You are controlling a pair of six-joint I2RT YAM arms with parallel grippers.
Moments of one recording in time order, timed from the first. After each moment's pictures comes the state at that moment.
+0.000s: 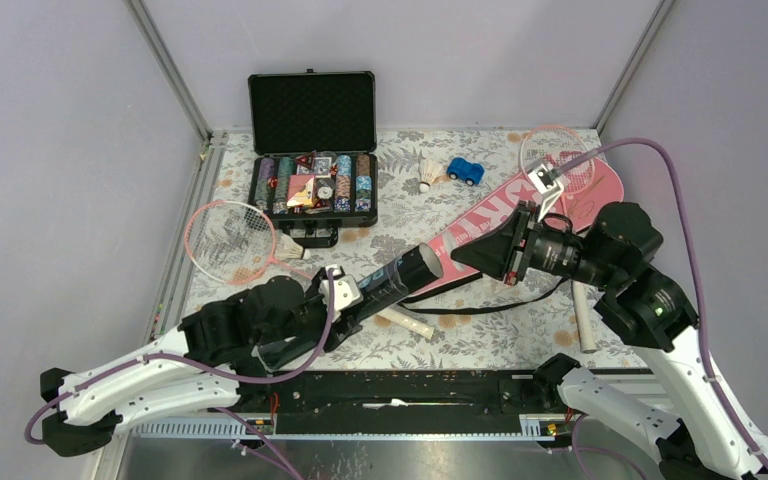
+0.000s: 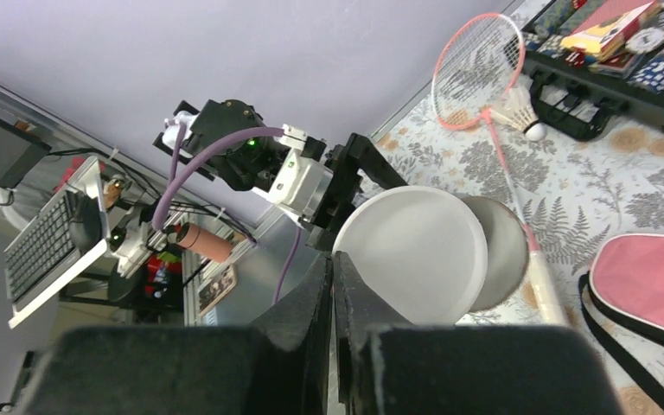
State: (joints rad) left arm -1.13 0.64 0.74 -0.61 -0.04 0.08; right arm 0.61 0.80 1.24 -0.52 -0.60 0.64
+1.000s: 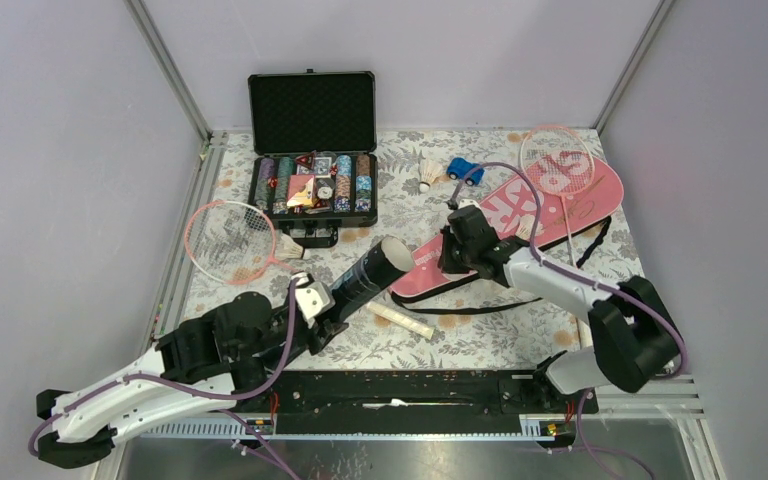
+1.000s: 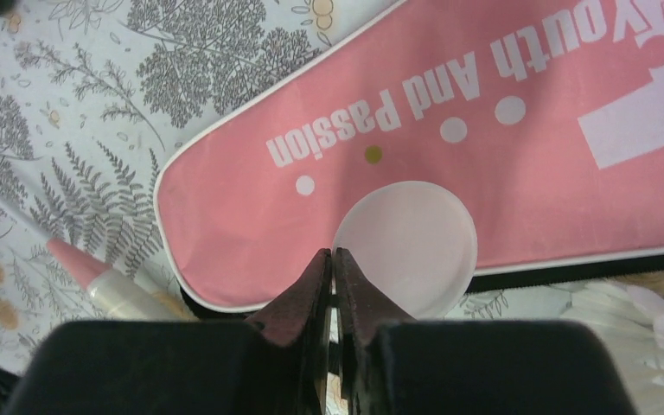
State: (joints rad) left arm -1.13 0.41 0.63 -0.59 -0.11 0.07; right arm 0.61 1.40 0.81 -0.26 0.05 0.53
